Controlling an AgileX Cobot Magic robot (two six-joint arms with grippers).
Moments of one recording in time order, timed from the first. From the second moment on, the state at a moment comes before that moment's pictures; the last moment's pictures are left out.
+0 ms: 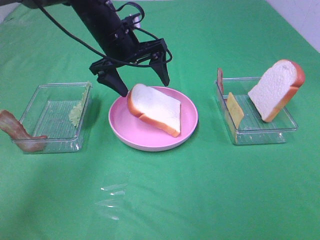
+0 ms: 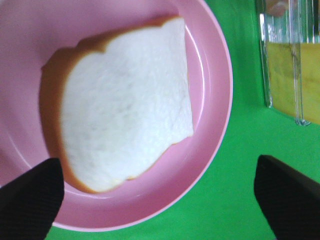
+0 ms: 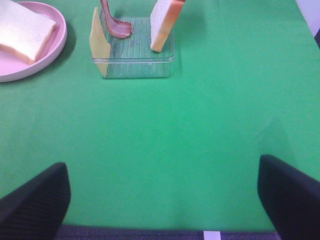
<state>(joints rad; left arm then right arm) -0.42 2.34 -2.12 -0.45 1.20 -0.14 0.06 0.00 -0.45 0.02 1.11 -0.01</state>
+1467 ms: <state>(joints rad) -0.36 2.23 -1.97 0.06 1.22 -0.35 0.06 0.00 -0.45 0.02 1.11 -0.01</state>
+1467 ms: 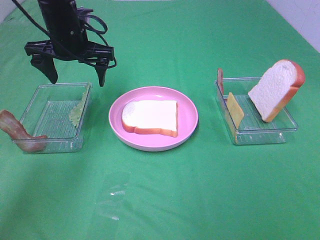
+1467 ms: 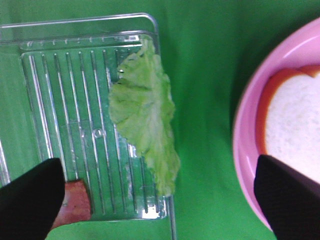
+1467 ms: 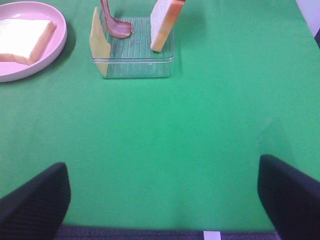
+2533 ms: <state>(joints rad) -0.35 2.31 -1.97 0.06 1.22 -0.32 0.06 0.00 -0.45 0.02 1.11 -0.01</state>
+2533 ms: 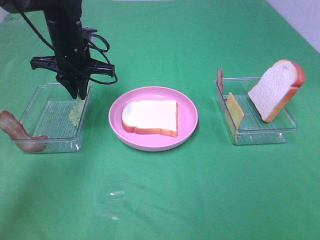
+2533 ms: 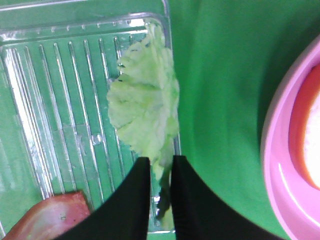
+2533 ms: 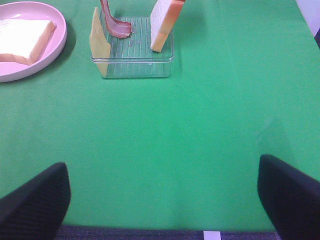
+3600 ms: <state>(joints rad) -0.38 2.06 -1.97 -0.08 1.22 -0.24 0.06 0.00 -0.45 0.02 1.11 -0.01</state>
